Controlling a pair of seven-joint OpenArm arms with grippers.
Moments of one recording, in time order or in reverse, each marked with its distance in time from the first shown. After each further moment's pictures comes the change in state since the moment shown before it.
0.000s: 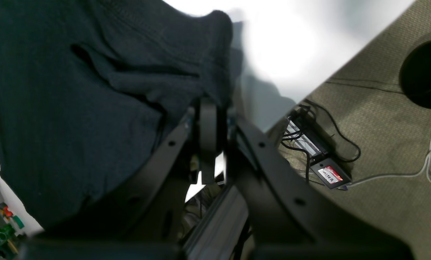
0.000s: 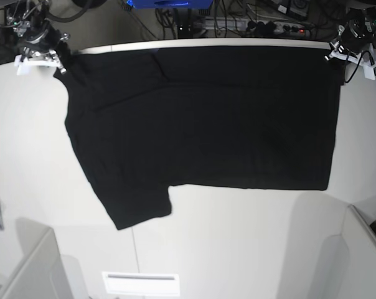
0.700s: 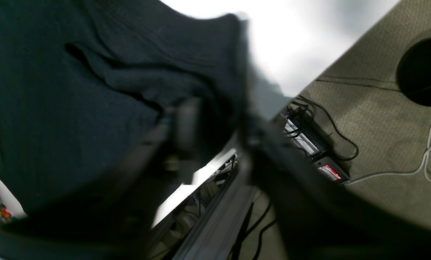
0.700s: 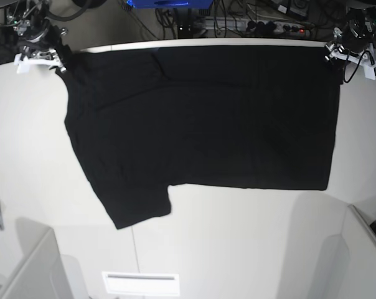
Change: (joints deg) left arm 0.0 0.0 0.0 0.0 0.0 0.1 -0.1; right arm -0.5 0.0 0.0 0.0 -0.2 0.0 0.2
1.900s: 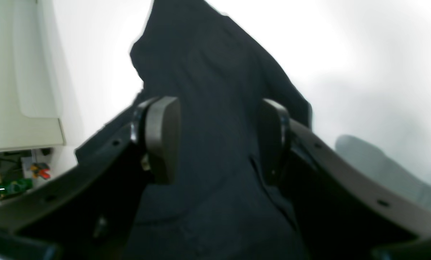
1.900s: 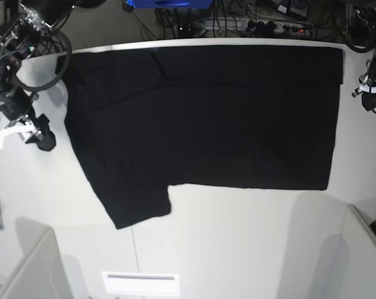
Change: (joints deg) left arm -10.2 -3.5 -6.5 6.5 0.5 -0.1 0.3; right arm 28.9 4.2 7.5 4.7 -1.0 11.1 -20.6
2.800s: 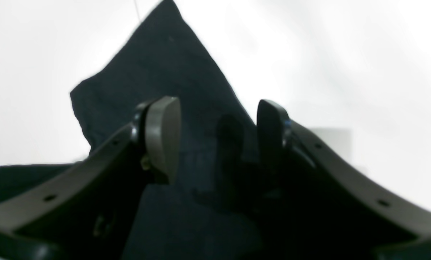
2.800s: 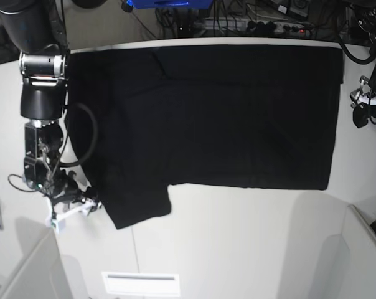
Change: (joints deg) left arm -2.4 -1.9 1.1 -0.9 0.0 0.0 0.0; right arm 32.7 6.5 -40.1 -51.8 -18.5 0.3 26.9
